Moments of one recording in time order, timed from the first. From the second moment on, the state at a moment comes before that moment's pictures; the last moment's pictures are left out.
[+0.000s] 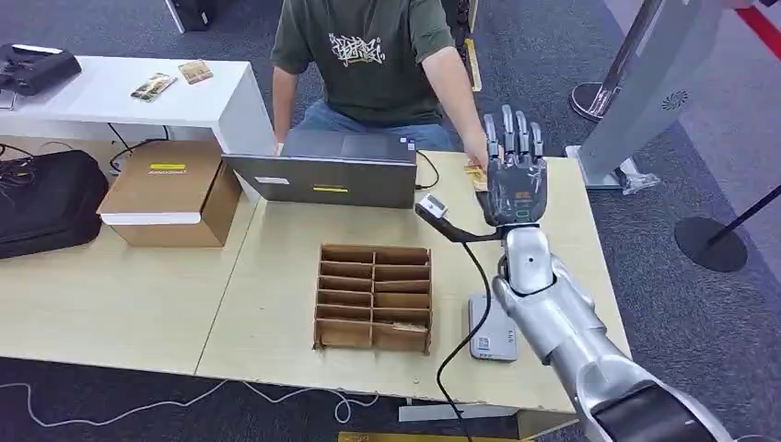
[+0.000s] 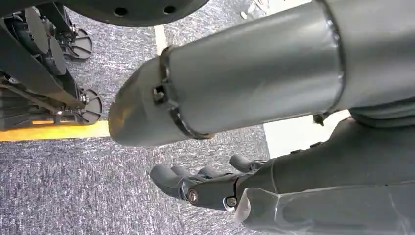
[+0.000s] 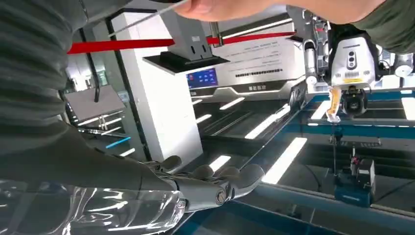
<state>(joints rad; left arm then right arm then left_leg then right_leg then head) -0.05 0.06 -1.54 -0.03 1.47 -0.18 -0.11 -0.70 -0.10 0.49 -0.76 1.57 -0.68 0.34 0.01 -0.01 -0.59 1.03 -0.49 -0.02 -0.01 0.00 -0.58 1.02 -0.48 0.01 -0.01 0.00</state>
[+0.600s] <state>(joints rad) -0.04 0.06 -1.54 -0.03 1.48 -0.19 -0.11 -0.70 -0.09 0.48 -0.74 1.57 -0.68 0.32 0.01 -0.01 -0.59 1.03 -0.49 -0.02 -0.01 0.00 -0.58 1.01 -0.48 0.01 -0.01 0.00</state>
